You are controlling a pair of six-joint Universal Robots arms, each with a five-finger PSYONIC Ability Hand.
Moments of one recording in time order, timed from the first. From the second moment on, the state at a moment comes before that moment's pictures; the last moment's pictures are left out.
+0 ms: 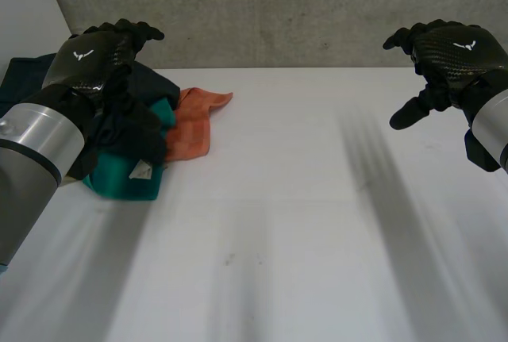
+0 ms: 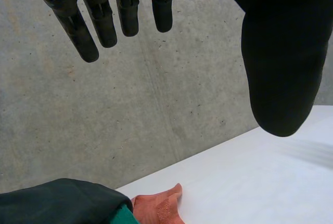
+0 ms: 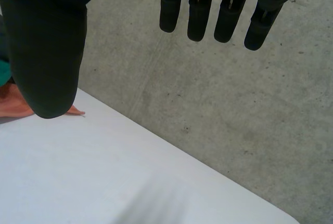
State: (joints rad) left arm 4.35 -1.57 -1.63 3.27 -1.48 3.12; right arm 1.85 -1.53 1.50 0.06 1.42 2.99; left_hand 0.27 0.28 0.27 0.28 0.10; right_hand 0.38 0.36 0.33 0.34 0.13
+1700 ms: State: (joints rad) left arm 4.71 -2.45 -0.94 3.34 -1.47 3.73; right arm 1.85 -1.40 1.53 0.01 1.42 2.91; left_hand 0.94 1.10 1.08 1.11 0.75; right_hand 0.23 0.21 0.21 0.22 0.05
